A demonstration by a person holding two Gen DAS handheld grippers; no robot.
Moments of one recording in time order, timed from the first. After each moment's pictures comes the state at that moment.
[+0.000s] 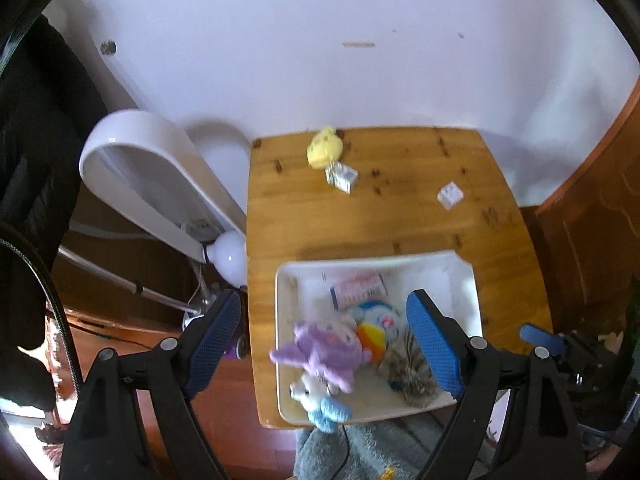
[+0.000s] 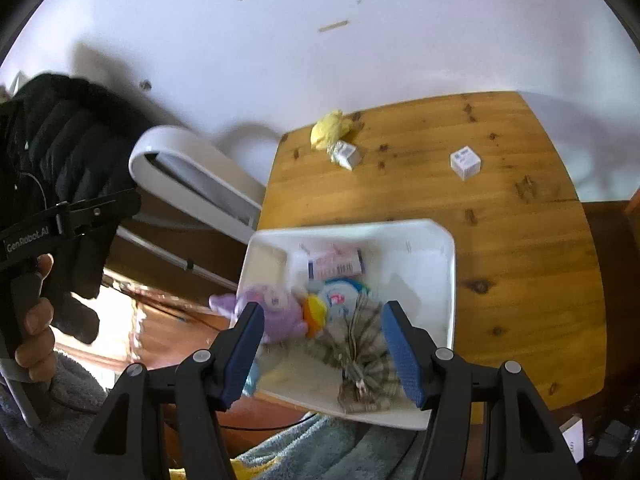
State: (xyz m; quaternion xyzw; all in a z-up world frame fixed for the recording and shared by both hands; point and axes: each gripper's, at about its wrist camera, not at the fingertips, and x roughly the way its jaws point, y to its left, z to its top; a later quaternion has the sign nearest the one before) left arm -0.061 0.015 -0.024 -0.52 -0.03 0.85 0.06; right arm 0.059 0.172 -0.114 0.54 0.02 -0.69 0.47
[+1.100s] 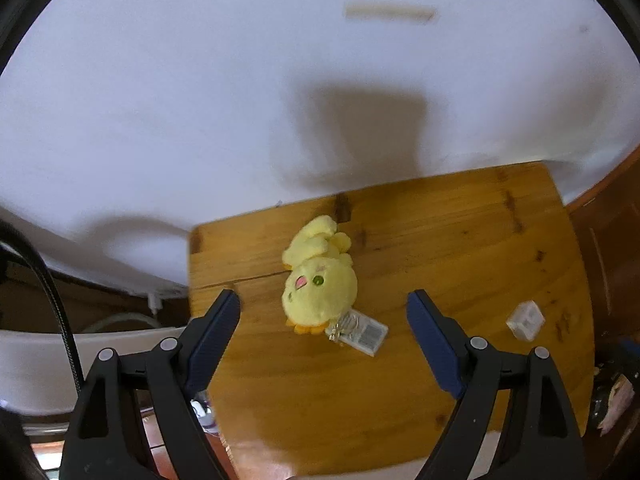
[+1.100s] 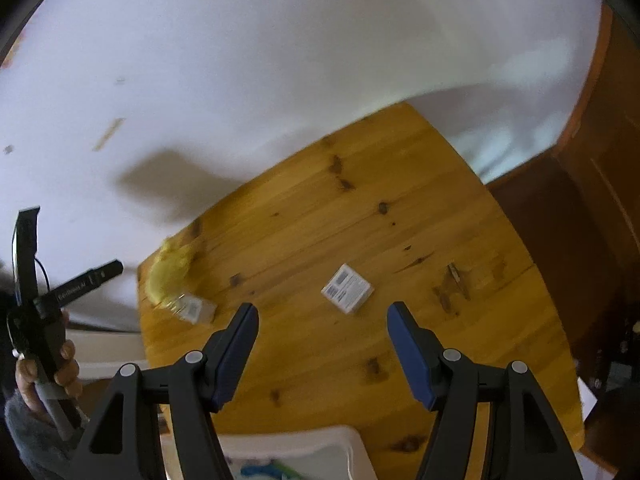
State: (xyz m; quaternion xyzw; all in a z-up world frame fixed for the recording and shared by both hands) left arm -0.393 0.049 -0.168 -0.57 -0.01 0.82 0.05; right arm -0.193 0.087 -0.218 0.60 -0.05 -0.76 0.24
